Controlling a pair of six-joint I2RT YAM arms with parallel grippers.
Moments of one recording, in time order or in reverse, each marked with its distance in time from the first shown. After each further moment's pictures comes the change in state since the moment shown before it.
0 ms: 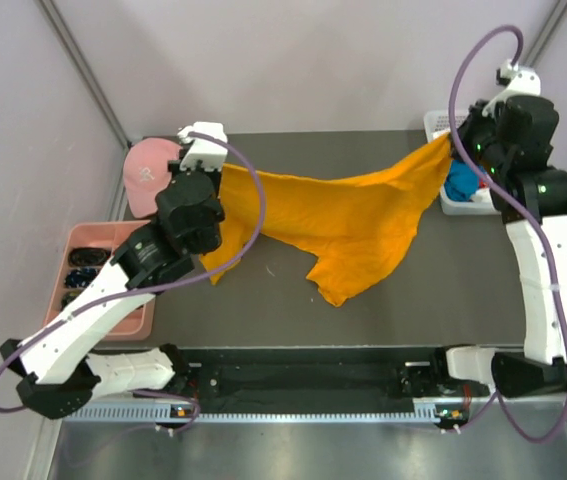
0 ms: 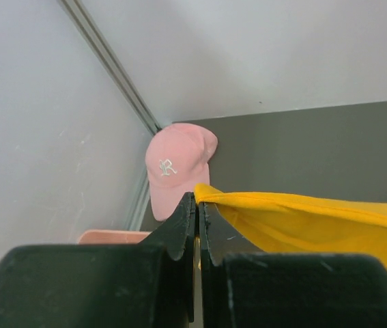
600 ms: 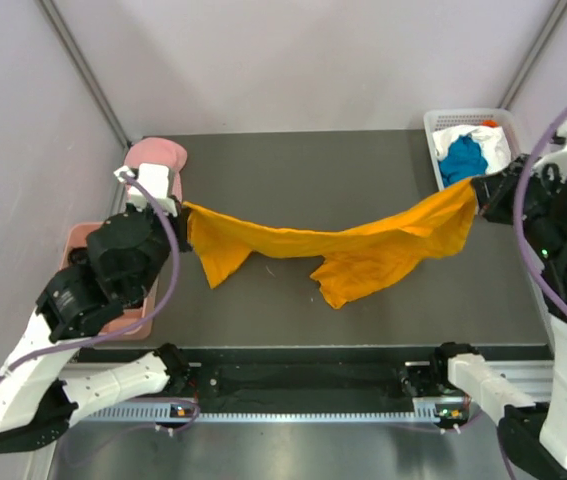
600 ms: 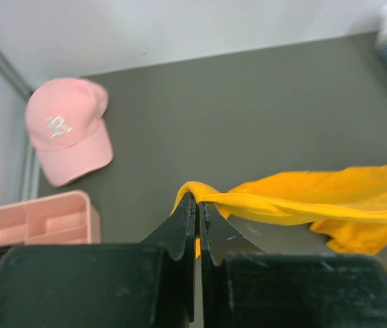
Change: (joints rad) left arm 0.002 -0.304 -0.029 -0.501 0.422 -0.420; right arm 0.000 -0.372 -0.077 -0.256 -0.077 0.057
